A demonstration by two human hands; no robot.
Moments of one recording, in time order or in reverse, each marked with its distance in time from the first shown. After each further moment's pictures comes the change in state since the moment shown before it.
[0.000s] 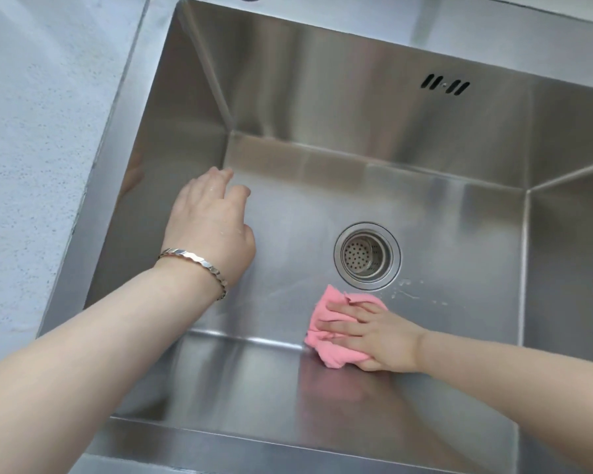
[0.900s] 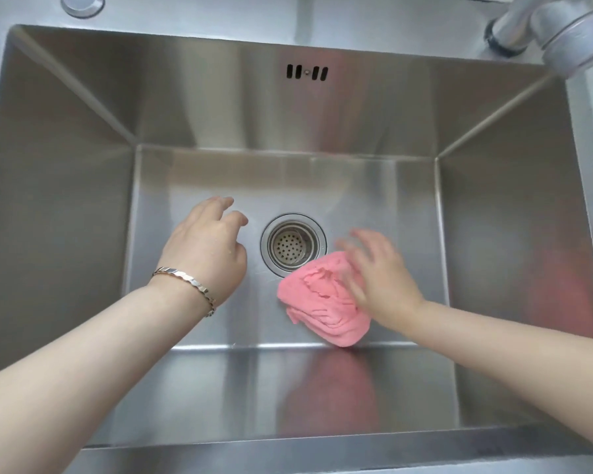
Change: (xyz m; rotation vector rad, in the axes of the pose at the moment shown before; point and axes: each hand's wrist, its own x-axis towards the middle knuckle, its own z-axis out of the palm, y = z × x) left_hand -0.004 0.094 0.021 -0.078 -0.155 0.117; right_hand -0.071 0.009 -0.057 0.147 0.543 0.911
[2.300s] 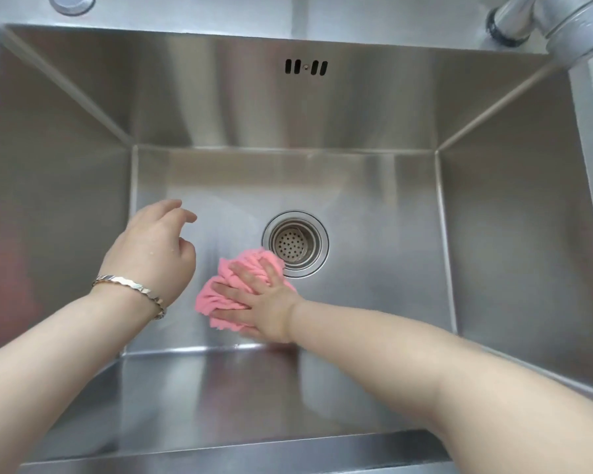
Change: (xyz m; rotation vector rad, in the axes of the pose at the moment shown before) left_hand -0.003 -0.051 -0.010 -0.029 0.035 -0.145; right_hand 0.032 -0.106 0.080 -0.249 -0.504 -0.708
